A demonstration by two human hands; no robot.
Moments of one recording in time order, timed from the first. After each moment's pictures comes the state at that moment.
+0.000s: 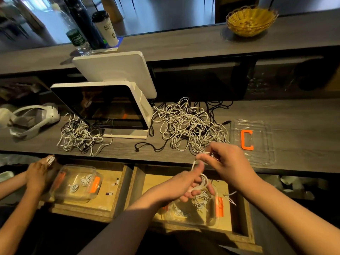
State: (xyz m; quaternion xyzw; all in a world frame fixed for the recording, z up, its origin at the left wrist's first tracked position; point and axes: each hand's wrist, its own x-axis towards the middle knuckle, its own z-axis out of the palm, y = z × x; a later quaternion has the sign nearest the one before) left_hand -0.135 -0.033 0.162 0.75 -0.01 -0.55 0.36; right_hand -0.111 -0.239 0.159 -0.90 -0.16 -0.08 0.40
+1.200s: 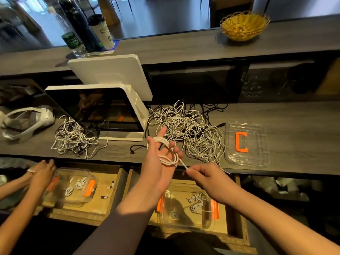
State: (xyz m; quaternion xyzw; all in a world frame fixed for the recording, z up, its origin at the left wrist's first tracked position) left_hand -0.106 -0.062 0.197 0.41 0.21 -0.11 0.88; right_hand -0.141 -0.220 0.161 -0.81 -0.06 0.22 0.54
